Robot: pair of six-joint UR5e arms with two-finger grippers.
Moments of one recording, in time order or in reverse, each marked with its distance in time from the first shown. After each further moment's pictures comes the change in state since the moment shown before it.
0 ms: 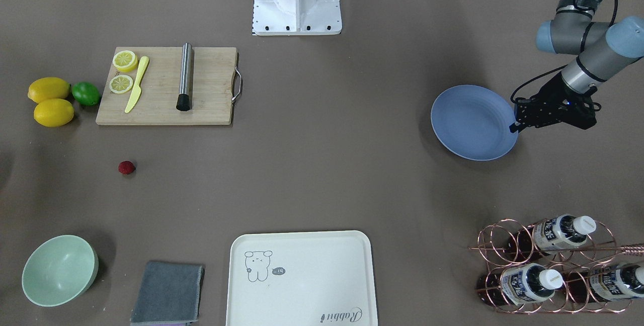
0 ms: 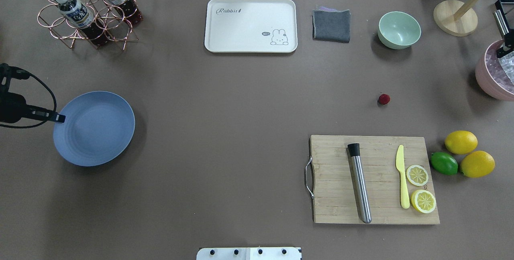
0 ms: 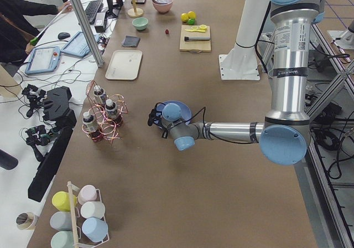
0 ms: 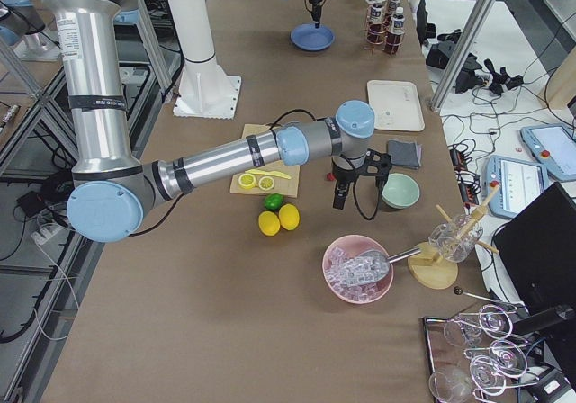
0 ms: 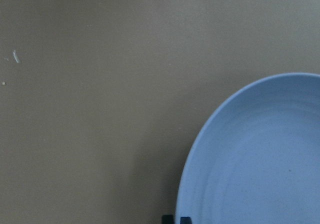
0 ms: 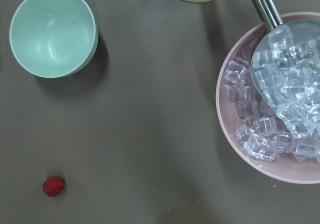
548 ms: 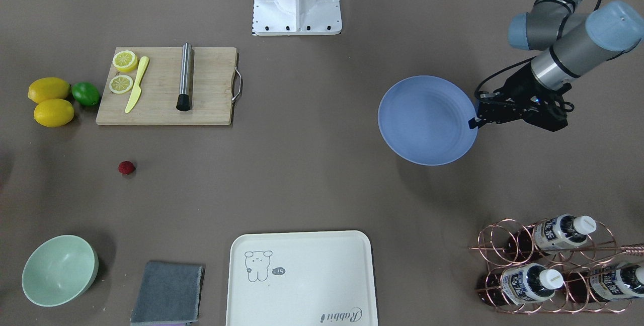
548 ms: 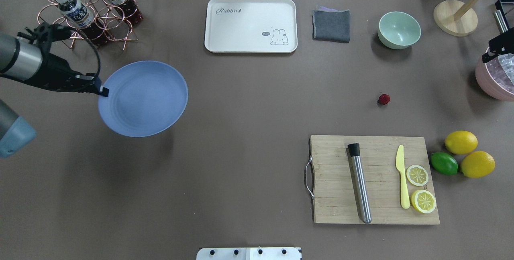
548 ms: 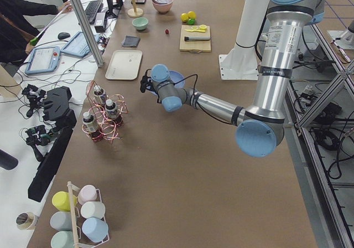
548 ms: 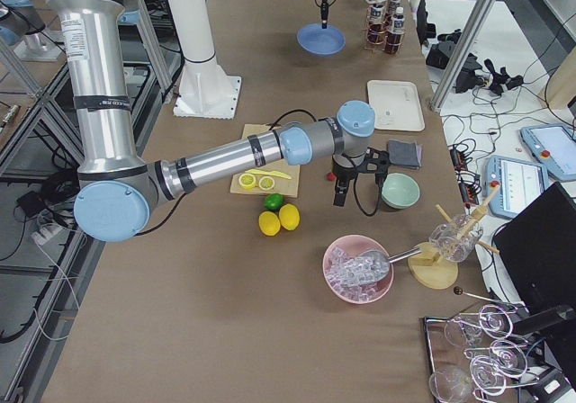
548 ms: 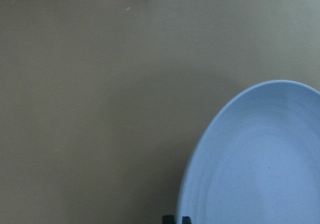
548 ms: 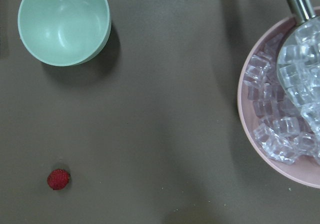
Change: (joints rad) left arm 0.018 -0.212 -0.222 0.374 -0.042 -0.176; right arm -0.061 0.008 -0.028 0.064 -0.002 0.016
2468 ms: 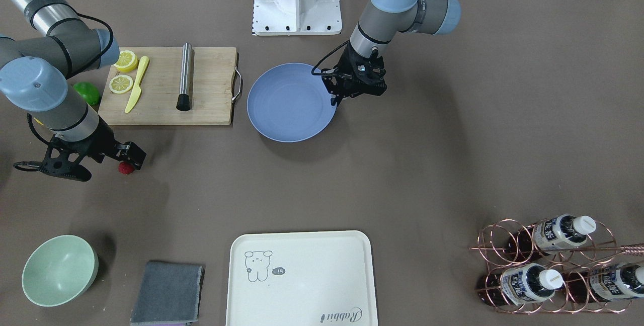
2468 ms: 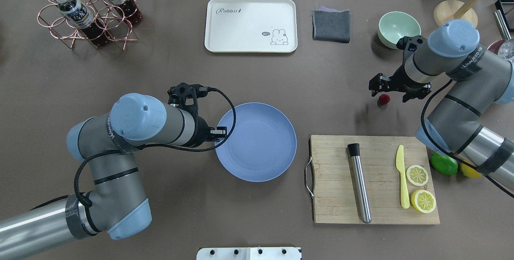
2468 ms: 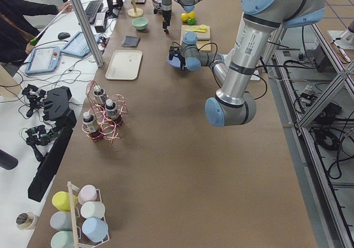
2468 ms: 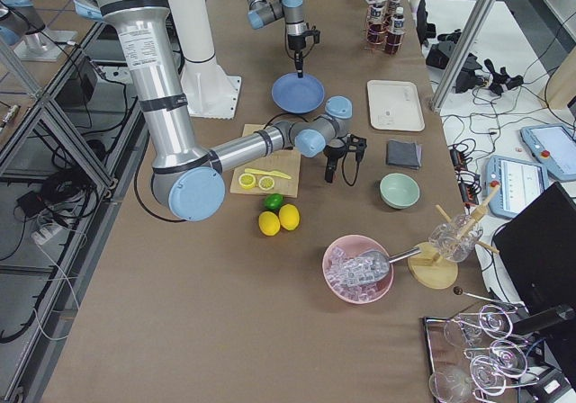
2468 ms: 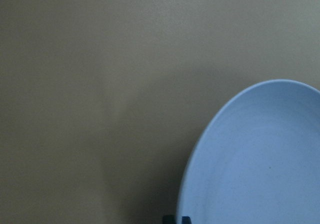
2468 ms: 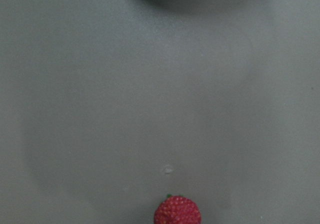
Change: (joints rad) left arm 0.473 -0.292 -0.035 0.250 0.502 -0.283; right arm -0.469 0.174 -0.205 0.290 -0.305 0.544
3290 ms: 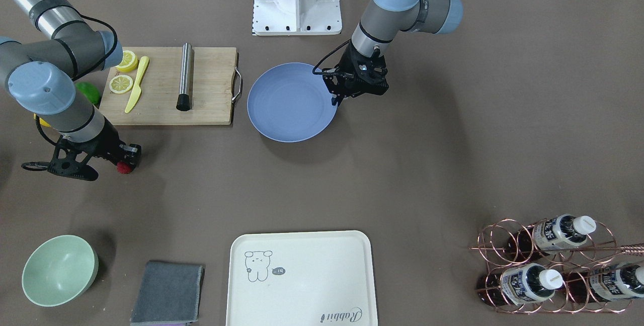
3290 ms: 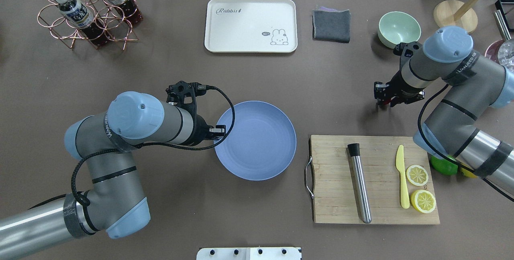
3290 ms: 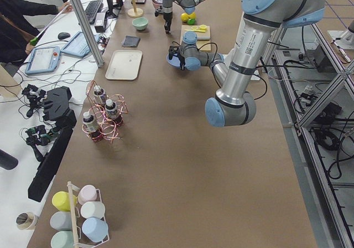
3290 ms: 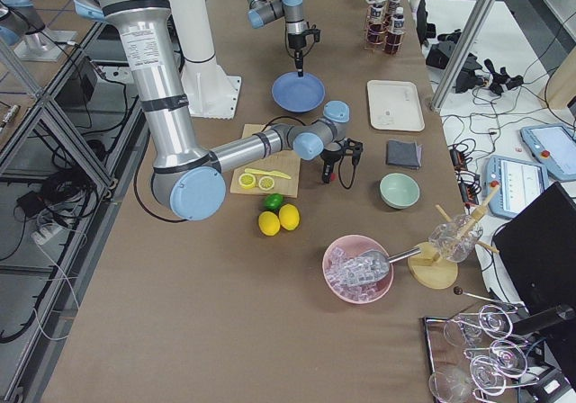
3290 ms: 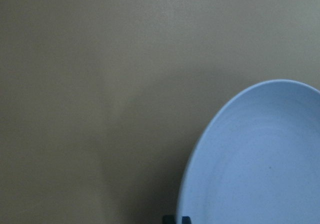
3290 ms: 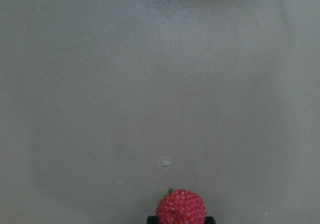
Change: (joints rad) left arm -0.008 0.007 -0.009 -0.002 0.000 0.001; right arm -0.016 -0.001 -0.015 0.004 0.001 -0.005
